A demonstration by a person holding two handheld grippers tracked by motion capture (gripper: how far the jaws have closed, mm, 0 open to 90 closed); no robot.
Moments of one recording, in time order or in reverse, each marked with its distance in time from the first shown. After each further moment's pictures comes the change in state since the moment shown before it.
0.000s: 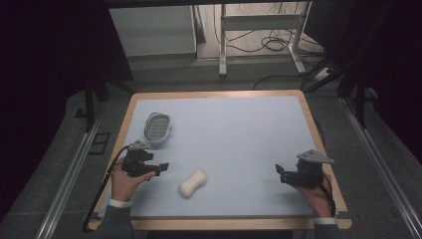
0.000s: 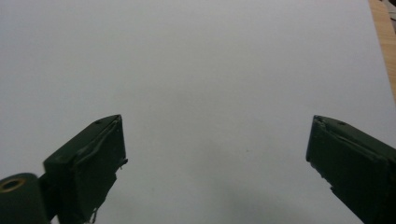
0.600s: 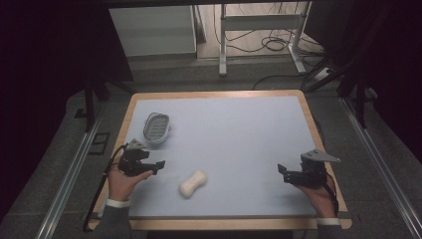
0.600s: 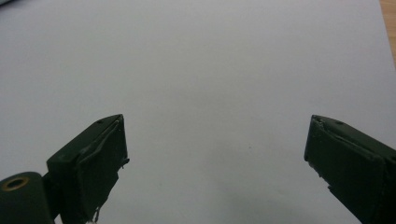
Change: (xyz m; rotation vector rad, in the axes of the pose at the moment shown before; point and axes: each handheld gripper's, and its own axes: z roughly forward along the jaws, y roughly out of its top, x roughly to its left) left arm 0.003 0.000 -0.009 -0.026 0.066 -0.004; right arm -0.007 0.002 -0.007 0.000 0.039 0.046
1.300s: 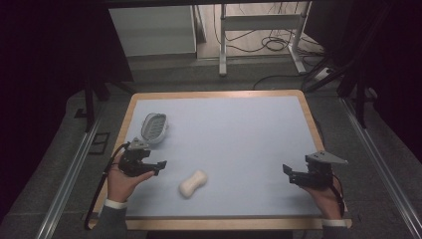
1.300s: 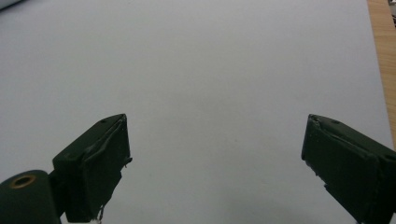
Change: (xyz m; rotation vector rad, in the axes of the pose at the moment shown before) left arm -0.019 0.015 -0.019 0.004 0.002 0.070; right arm -0.011 -0.004 -0.009 -0.015 -0.003 0.010
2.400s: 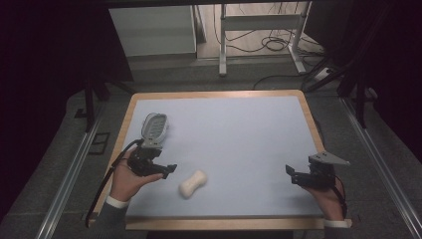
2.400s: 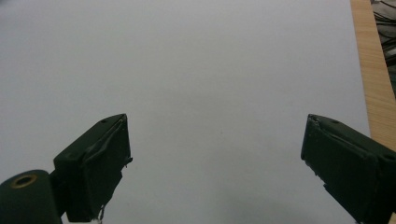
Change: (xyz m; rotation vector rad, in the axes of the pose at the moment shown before) left arm -0.038 0.029 -0.005 0.099 -0.057 0.144; right arm -0.003 -0.003 -0.003 0.016 -0.035 0.000
